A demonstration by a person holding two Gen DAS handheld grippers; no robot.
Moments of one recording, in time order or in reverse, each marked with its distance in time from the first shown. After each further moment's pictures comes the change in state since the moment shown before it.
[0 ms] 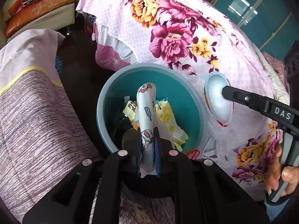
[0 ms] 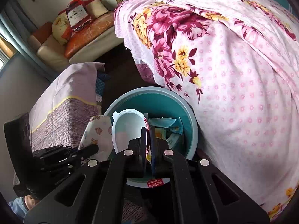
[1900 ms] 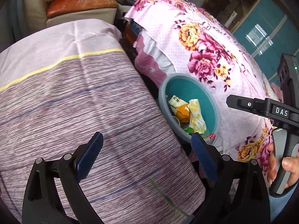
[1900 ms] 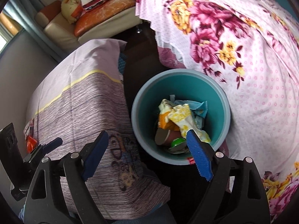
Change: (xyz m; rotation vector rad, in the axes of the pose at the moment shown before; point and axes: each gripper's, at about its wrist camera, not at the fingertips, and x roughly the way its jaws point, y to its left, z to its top) left arm -0.123 0.097 -0.086 -0.199 -0.146 0.062; right arm -0.003 0.108 -0.026 -0.112 0.109 -0.019
